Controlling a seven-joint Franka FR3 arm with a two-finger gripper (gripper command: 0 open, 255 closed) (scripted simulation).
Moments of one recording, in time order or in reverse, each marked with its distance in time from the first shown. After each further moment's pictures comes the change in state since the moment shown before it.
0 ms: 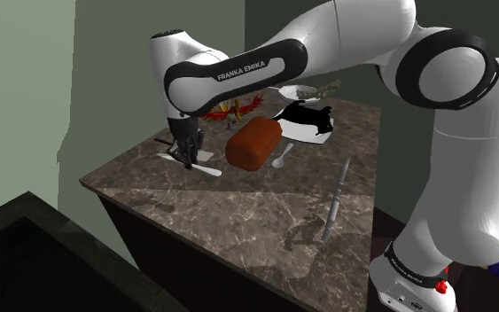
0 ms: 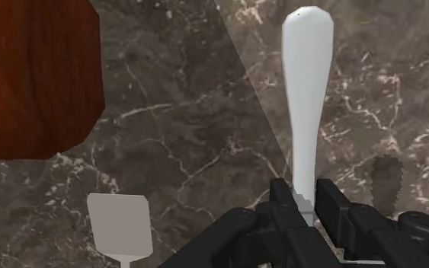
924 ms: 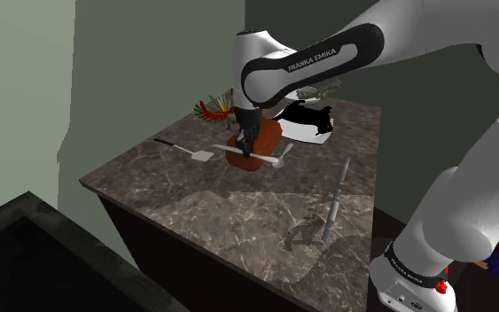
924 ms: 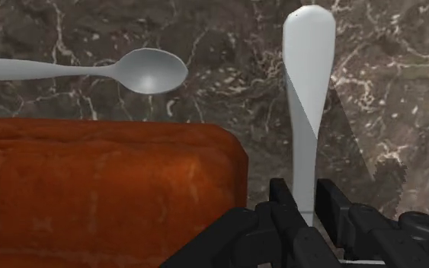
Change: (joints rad) arm -0.175 -0.420 -0.089 -0.542 0.118 0.142 -0.286
